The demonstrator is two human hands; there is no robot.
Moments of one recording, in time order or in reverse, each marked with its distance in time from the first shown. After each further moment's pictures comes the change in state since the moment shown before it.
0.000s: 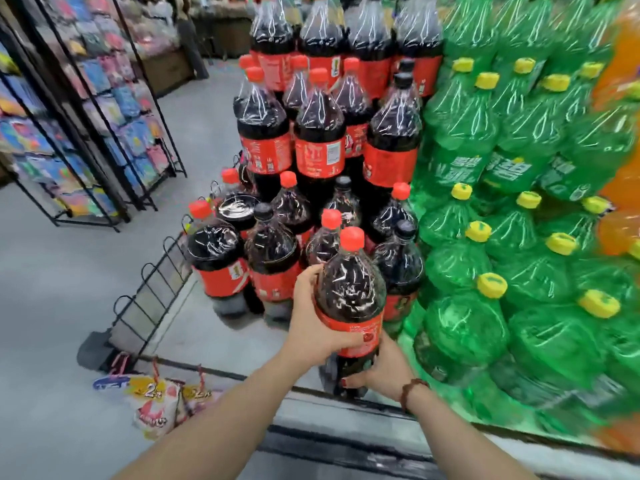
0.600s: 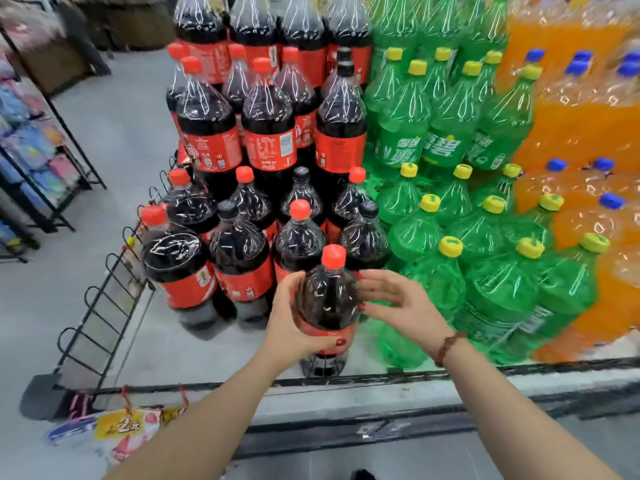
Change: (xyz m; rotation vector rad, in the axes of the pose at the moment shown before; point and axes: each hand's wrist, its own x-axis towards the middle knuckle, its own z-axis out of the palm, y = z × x) left_hand -0.009 -0.031 -0.019 -0.023 -0.235 -0.022; right_hand -0.055 -0.076 -0.052 0.201 0.228 -0.158
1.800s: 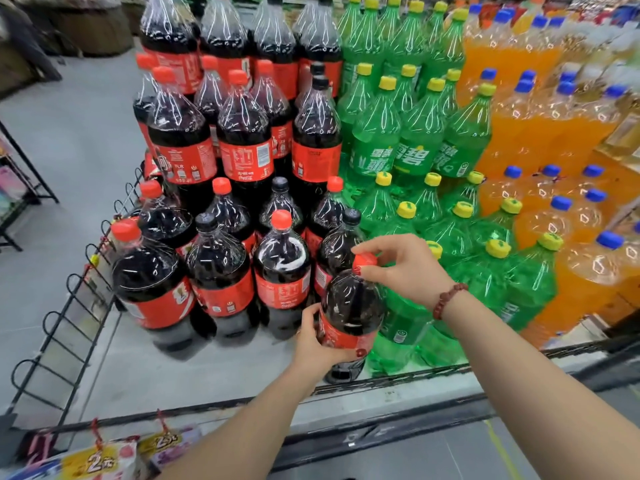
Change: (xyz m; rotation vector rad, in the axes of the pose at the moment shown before) left_hand -0.003 -0.009 0.058 -0.255 -0.167 -0.432; right_hand 0.017 -0.071 -0.026 -0.465 0.136 -0.076
